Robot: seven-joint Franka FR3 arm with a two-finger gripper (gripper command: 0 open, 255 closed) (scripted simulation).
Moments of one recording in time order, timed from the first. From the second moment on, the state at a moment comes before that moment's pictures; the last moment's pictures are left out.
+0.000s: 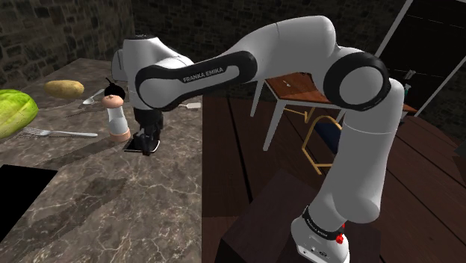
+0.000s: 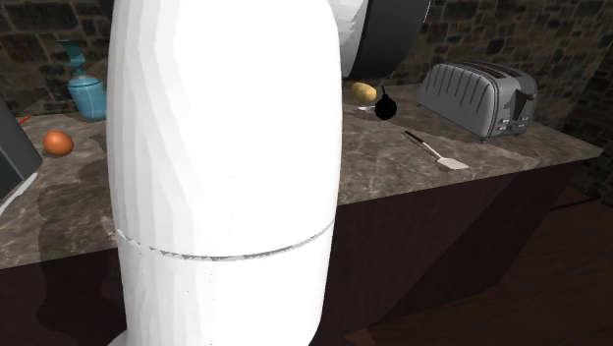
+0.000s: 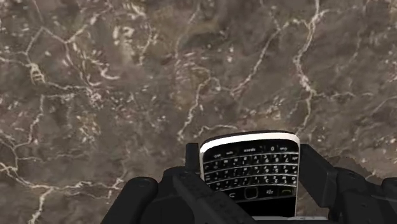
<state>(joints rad) 0.23 0.30 0.29 -1.71 -0.08 2.01 -0.02</state>
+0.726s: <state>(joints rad) 0.11 0.45 0.22 -1.48 -0.08 1.93 -0.23</state>
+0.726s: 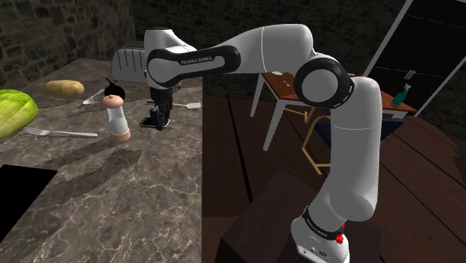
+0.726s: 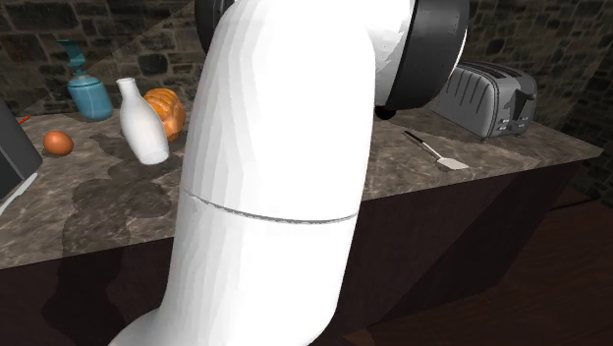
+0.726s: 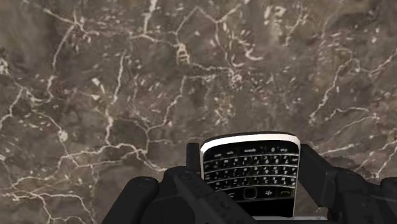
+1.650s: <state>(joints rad) 0.03 0.64 0.17 -1.27 -0.09 1.91 -0.36</state>
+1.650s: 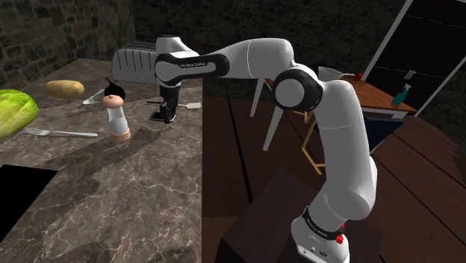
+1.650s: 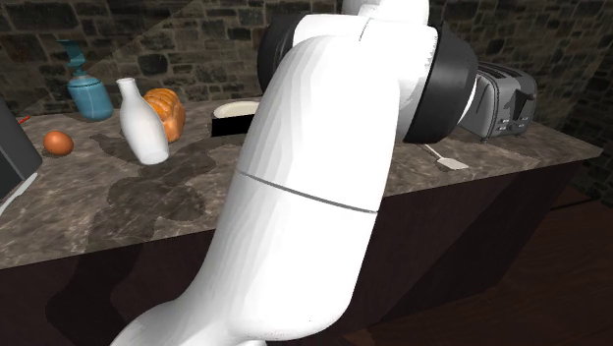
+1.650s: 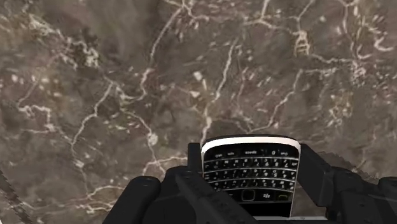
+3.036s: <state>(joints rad) 0.03 0.67 0.17 -1.31 -0.10 1.97 -0.36</state>
